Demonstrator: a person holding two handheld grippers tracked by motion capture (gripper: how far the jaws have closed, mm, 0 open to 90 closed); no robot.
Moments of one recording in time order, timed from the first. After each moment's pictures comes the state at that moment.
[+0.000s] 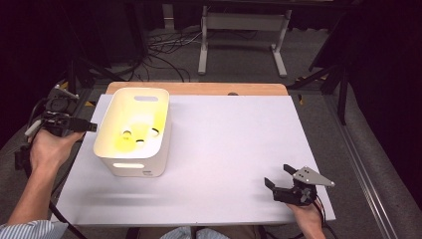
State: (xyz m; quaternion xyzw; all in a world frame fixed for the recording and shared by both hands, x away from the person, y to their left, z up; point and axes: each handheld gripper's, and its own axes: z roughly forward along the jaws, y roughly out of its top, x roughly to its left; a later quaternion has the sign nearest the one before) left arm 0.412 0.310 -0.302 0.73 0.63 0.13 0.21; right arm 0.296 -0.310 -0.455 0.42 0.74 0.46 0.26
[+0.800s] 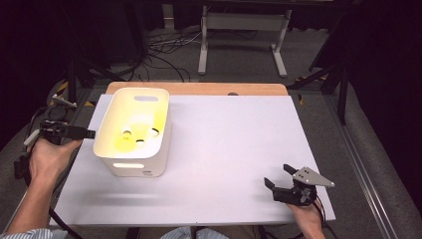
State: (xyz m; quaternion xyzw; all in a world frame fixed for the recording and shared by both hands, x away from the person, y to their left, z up) left arm 0.400 0.316 -0.321 0.73 0.64 0.13 0.21; right arm 0.295 -0.309 -0.454 0.41 0.74 0.46 0.26
